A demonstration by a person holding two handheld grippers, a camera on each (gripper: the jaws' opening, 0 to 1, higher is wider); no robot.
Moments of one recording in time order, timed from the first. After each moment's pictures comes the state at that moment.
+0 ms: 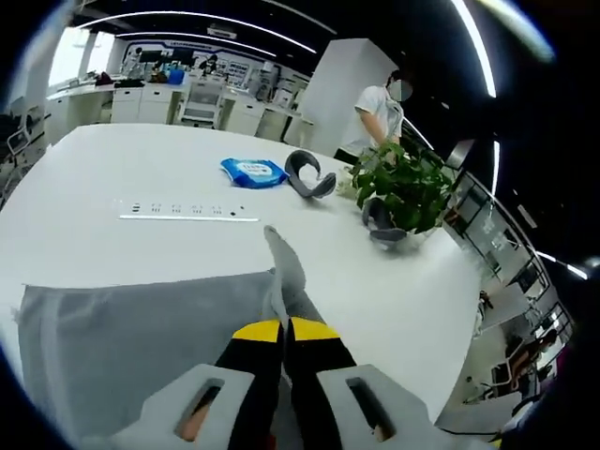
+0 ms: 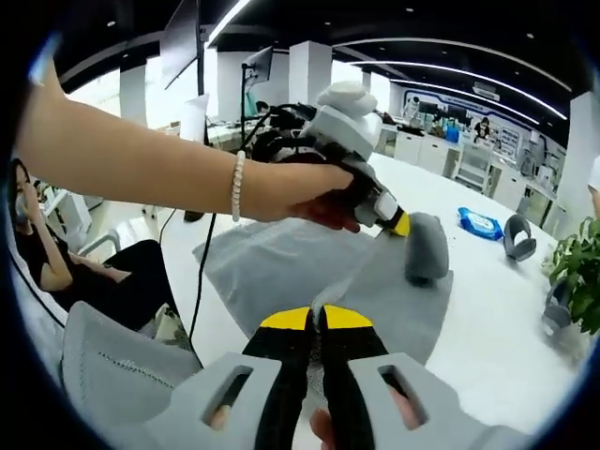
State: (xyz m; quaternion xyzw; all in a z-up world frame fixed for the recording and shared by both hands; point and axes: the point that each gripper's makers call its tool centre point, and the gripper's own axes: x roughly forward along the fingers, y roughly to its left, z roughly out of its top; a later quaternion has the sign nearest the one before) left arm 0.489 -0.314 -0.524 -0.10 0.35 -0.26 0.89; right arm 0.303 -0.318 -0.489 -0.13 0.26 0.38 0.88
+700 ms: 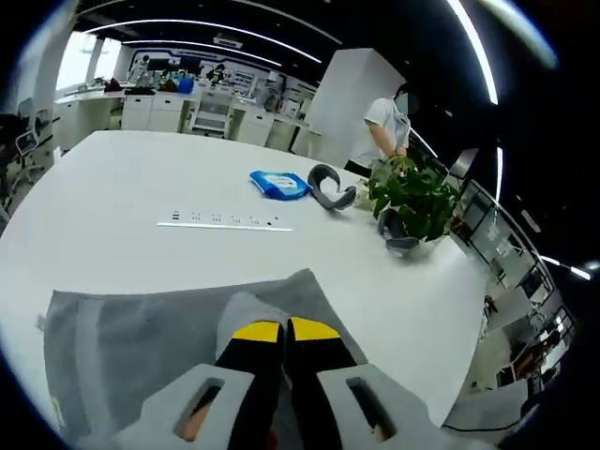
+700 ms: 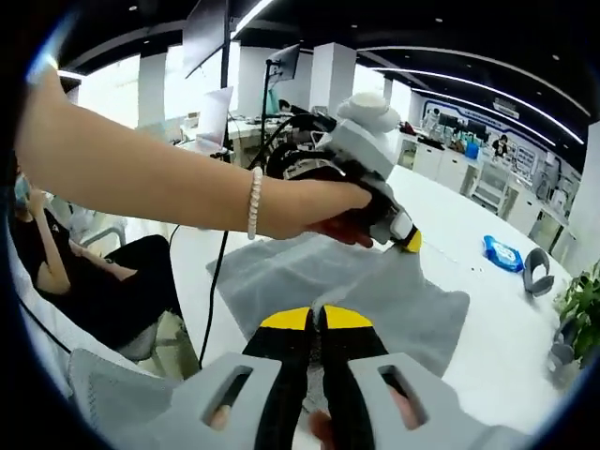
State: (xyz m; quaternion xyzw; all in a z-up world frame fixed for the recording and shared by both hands) left arm 0.497 -0.241 -0.524 -0.12 0.33 -0.24 0.90; right arm 0.307 -0.238 -0.481 -0.17 0.24 0.41 0.86
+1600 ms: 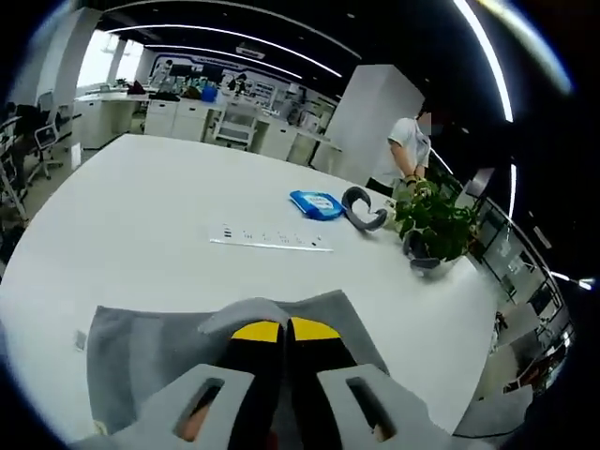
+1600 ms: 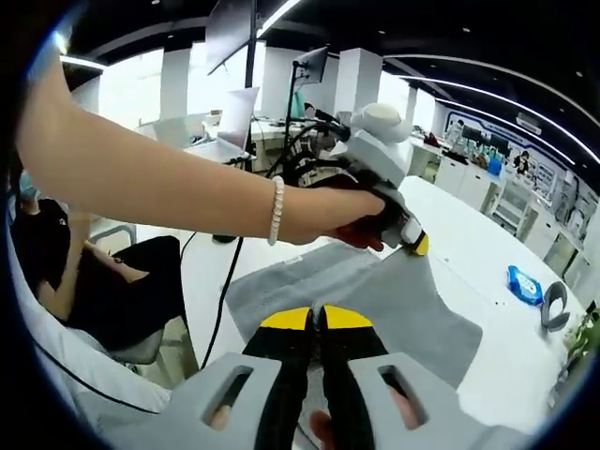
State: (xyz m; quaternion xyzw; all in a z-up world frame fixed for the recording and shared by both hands) left arm 0.520 -0.166 -0.512 -0.12 0.31 -0.20 0.92; right arm 0.318 -0.173 -0.473 -0.18 0.22 0.46 0.84
